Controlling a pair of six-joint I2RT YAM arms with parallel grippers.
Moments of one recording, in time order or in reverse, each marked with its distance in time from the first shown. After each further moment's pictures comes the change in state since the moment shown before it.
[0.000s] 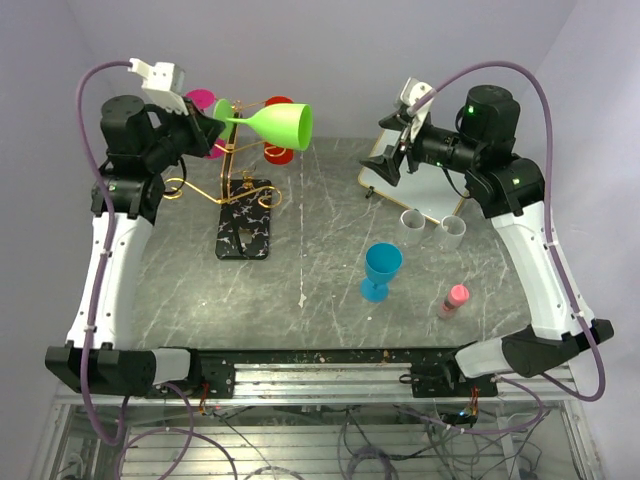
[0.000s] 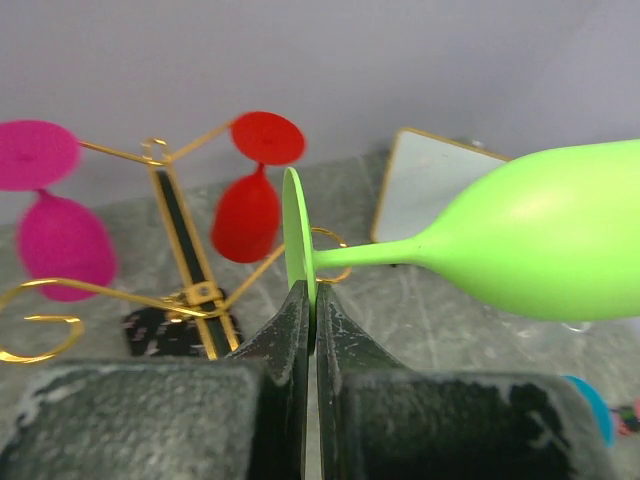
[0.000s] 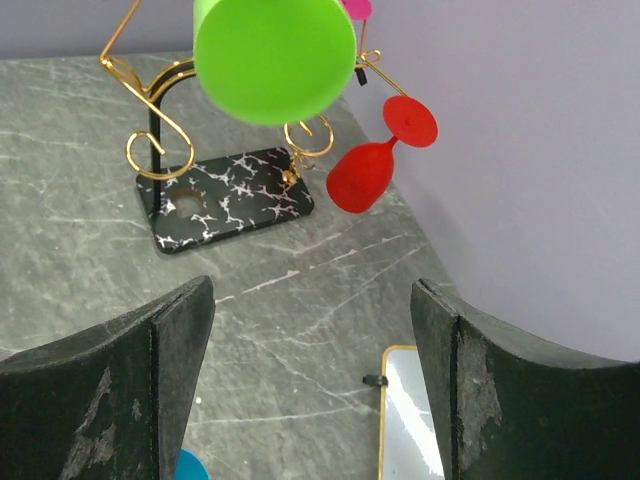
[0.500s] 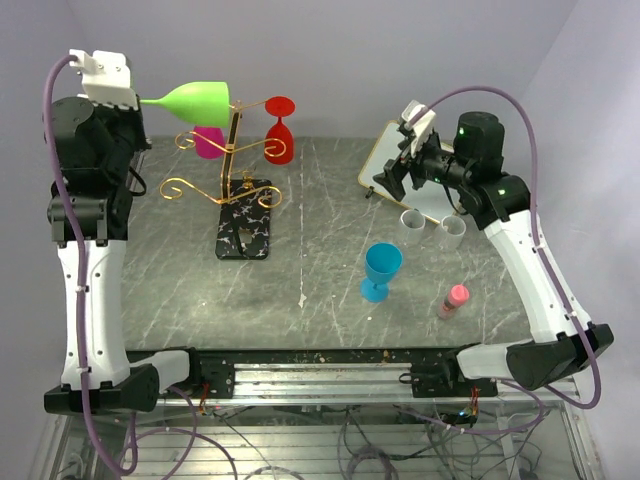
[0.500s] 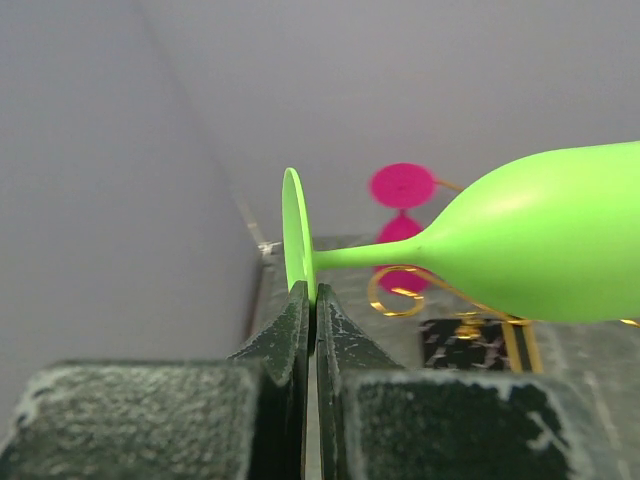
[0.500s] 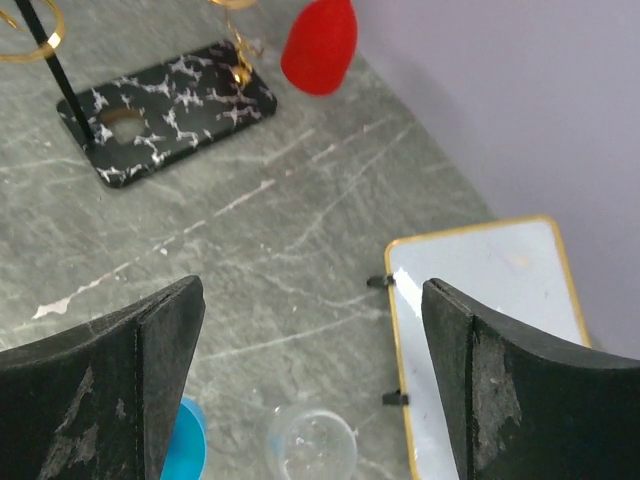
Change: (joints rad) left arm 0.114 -0.099 0.168 -0.161 -0.444 0.374; right arm -0.087 -0.085 -0.274 0.070 0.121 0.018
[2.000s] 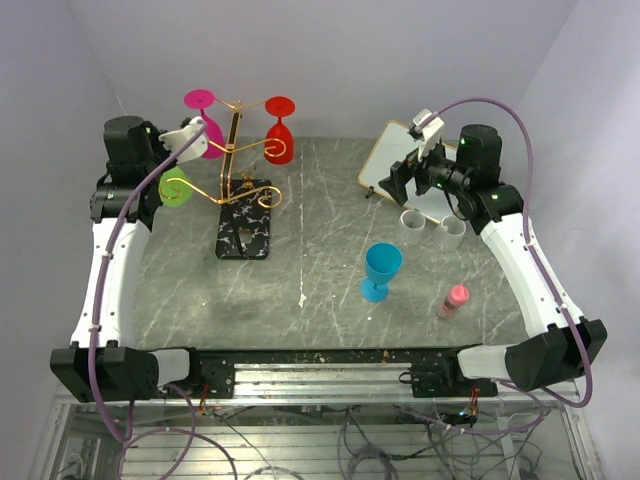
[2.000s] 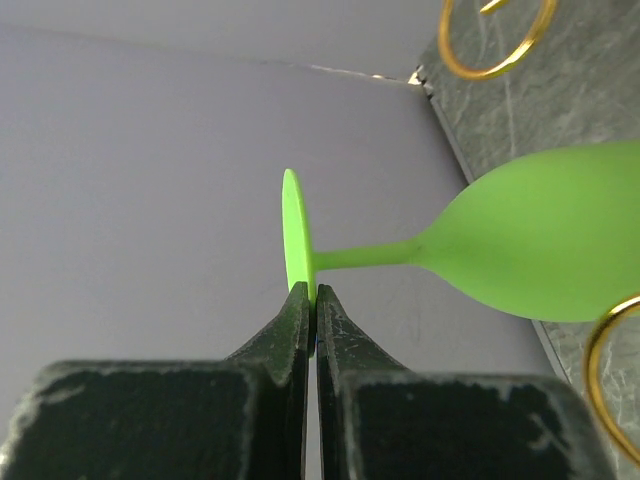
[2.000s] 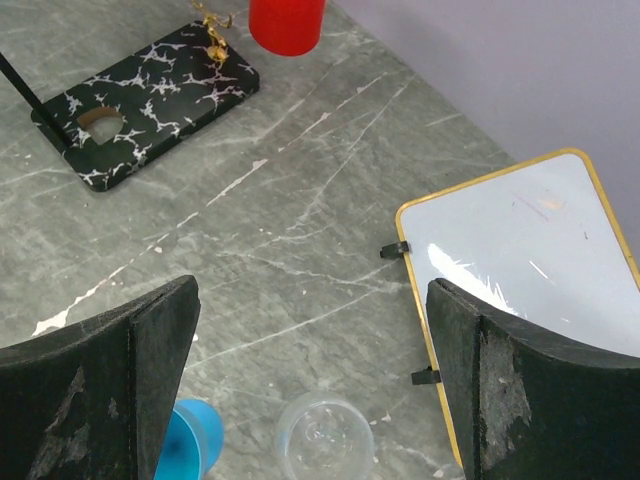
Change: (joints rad) left arm -0.009 0.052 -0.284 0.012 -0.175 0.999; right arm -0.096 -0.016 -0.219 0.167 -0.006 0.126
